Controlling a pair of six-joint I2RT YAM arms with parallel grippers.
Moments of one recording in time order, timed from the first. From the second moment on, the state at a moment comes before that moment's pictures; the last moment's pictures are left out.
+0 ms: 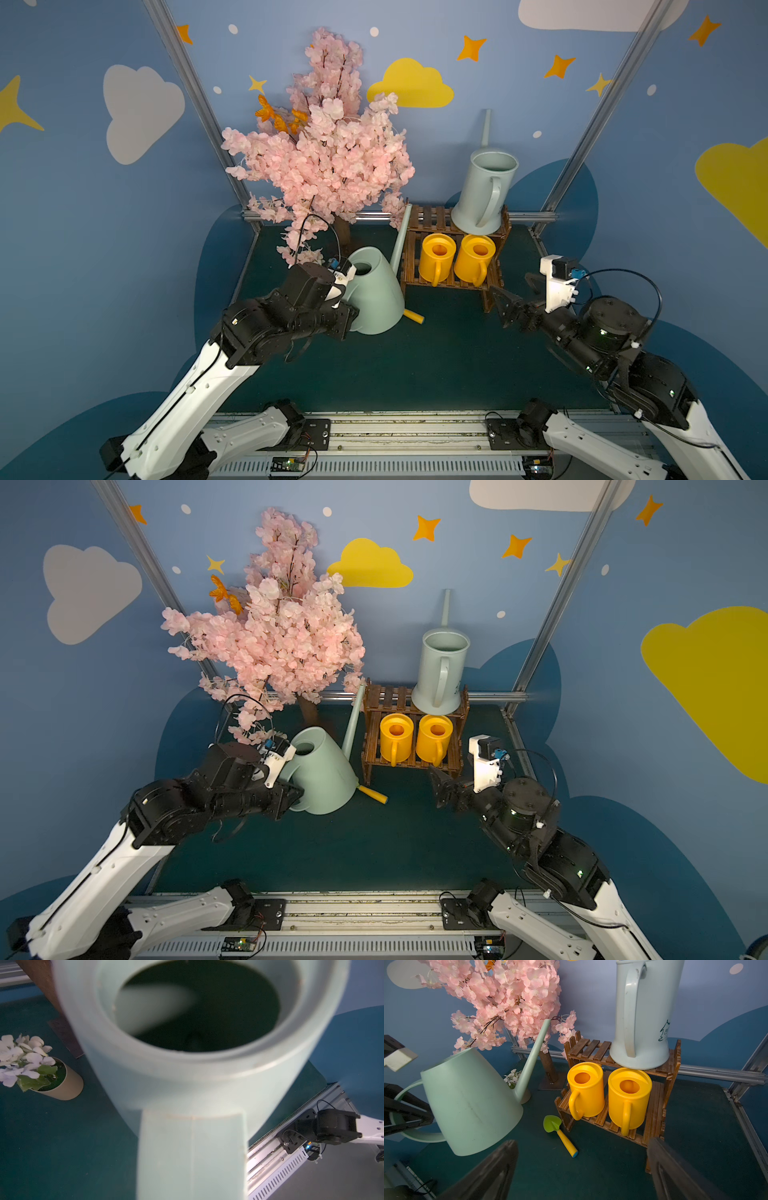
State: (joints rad) left arm -0.74 1.06 1.51 -1.24 -0.02 -0.33; right arm 0.80 0.67 1.21 -0.75 0.30 0.22
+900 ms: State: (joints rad) left arm -0.87 1.80 2.46 -1.44 -0.25 -0.27; right arm 0.80 0.69 1.24 -0.86 0.37 0.27
